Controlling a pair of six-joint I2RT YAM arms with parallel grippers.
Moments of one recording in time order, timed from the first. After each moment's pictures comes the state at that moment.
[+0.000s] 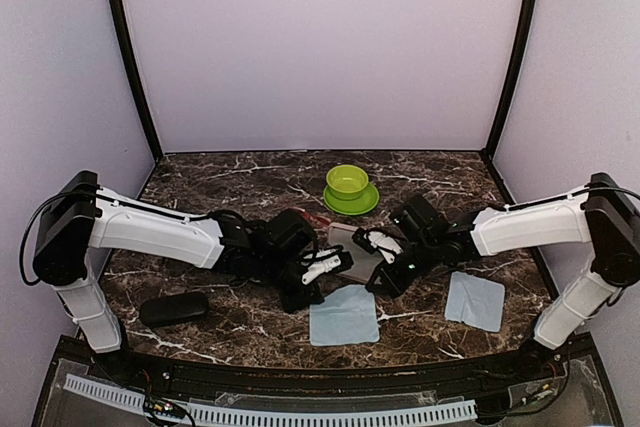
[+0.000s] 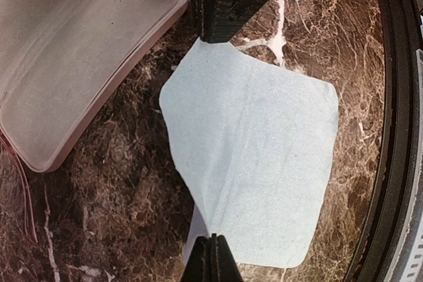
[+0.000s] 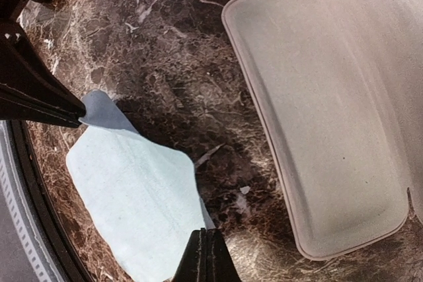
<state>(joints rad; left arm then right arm) -1.07 1.75 1.08 -0.33 0.17 0.12 0.85 1.56 0.82 -0.28 -0.33 0.09</state>
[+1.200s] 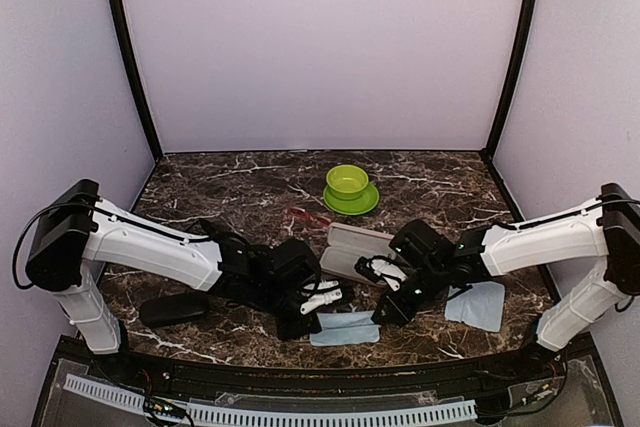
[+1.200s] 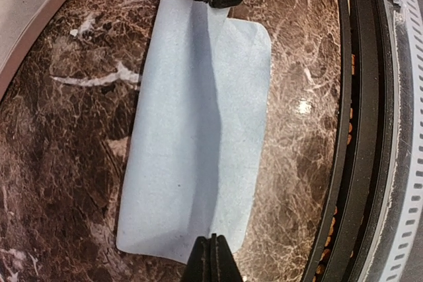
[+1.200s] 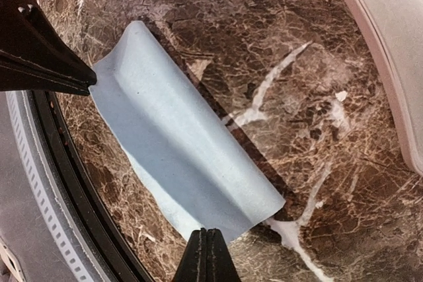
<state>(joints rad) -1.18 1.73 1.00 -0.34 0.19 0.10 0.98 1.47 0.73 -0.34 -0.36 0.22</state>
